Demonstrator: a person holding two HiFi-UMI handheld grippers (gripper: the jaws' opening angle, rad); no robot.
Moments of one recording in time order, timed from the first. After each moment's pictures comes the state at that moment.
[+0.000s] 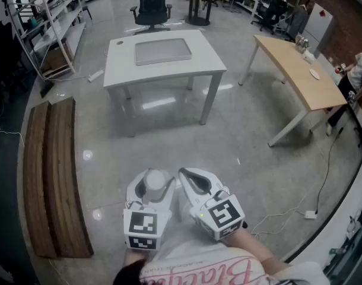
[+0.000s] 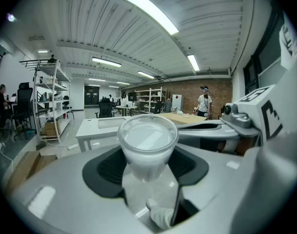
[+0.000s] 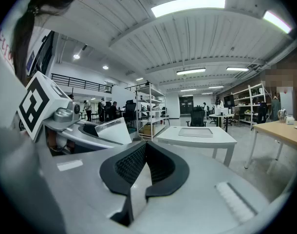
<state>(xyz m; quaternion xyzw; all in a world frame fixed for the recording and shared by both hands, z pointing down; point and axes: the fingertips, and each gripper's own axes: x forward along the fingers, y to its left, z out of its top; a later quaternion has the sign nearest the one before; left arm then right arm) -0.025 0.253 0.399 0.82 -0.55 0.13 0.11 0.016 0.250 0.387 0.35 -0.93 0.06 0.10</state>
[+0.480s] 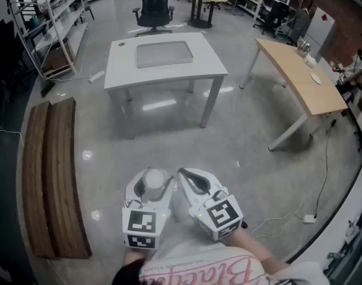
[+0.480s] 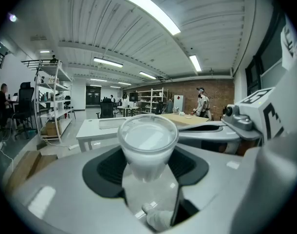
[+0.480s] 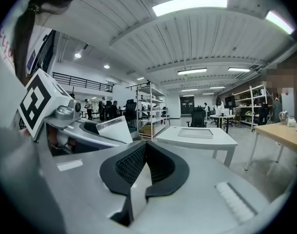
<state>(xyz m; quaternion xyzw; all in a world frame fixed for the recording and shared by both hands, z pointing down) -0.028 0.242 0.397 0.81 -0.56 0.13 0.12 0.014 0.241 0.388 0.35 -0.93 0.06 0.11</state>
